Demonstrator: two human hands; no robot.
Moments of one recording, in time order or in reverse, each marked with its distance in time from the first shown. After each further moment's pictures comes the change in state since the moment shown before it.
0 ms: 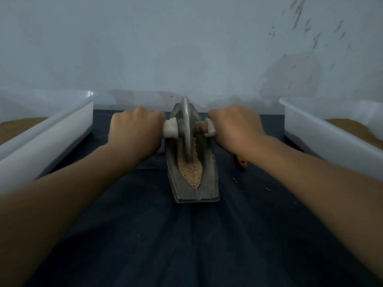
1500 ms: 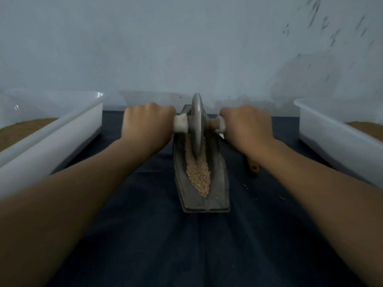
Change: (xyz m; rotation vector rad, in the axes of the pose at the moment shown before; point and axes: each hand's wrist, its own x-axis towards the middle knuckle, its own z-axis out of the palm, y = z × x) left_hand 0.016 0.005 0.005 0.072 0.002 -0.015; right_hand 0.012 0.005 0.023 0.044 0.066 0.099
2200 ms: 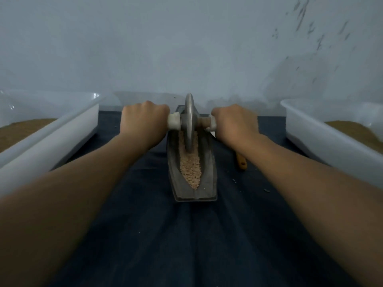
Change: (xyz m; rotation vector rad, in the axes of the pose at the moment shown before) left_hand 0.010 0.000 0.001 -0.061 -0.014 -0.020; right_hand 0.006 -0.004 -0.008 0.007 -0.120 0.026
